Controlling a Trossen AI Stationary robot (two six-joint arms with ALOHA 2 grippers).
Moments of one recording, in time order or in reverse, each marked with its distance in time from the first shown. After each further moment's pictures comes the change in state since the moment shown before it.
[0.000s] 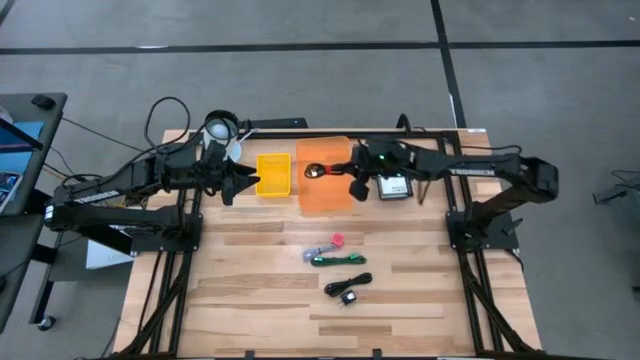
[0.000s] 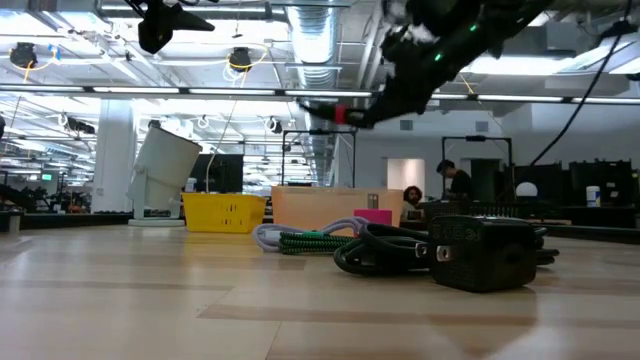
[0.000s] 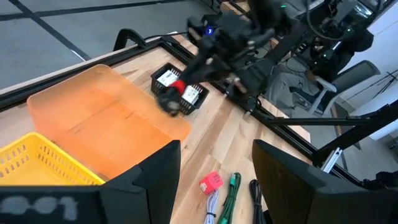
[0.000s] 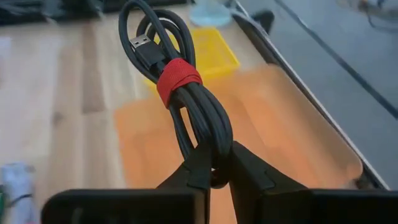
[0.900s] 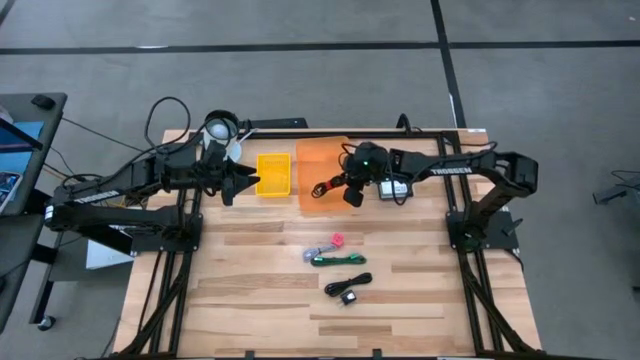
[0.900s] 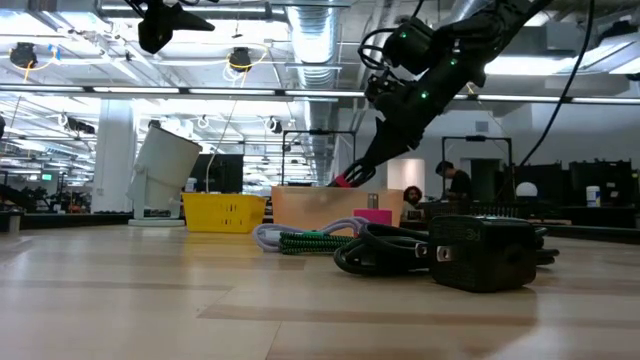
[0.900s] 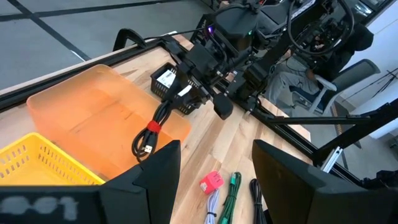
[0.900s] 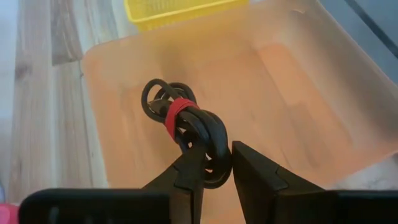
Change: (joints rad) left arm 0.000 0.000 0.000 0.000 0.000 0.005; right arm -0.008 0.166 0.010 -0.015 -0.014 0.008
